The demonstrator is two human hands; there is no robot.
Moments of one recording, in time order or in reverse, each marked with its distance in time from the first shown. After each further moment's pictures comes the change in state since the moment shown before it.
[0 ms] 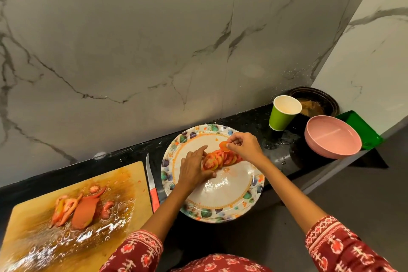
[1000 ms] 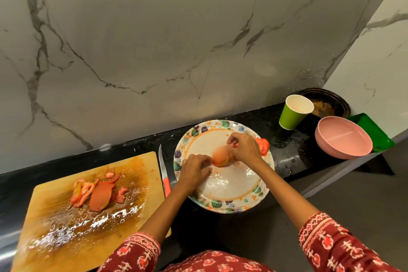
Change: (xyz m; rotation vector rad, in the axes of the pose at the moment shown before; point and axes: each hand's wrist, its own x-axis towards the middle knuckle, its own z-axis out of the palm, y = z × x) left_hand -0.033 -0.023 -0.014 -0.054 0.057 0.052; right_hand -0.015 -0.021 0.036 -0.223 0.037 -0.078
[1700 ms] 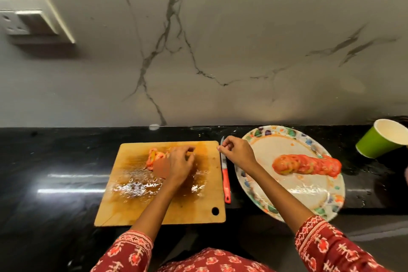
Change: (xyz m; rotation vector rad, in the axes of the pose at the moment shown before) left_hand -0.098 -0.119 -0.115 -0.067 0.460 -0.305; right_hand -0.013 -0.141 0.109 0.138 -0.242 -0.255
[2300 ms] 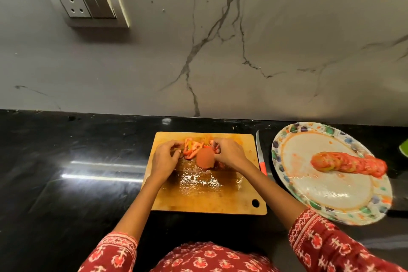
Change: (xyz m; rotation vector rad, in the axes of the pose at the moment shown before) left_hand -0.016 -0.108 -0.096 0.004 0.065 -0.059; right_hand -0.006 -0.098 0.096 -0.238 -0.261 -0.072
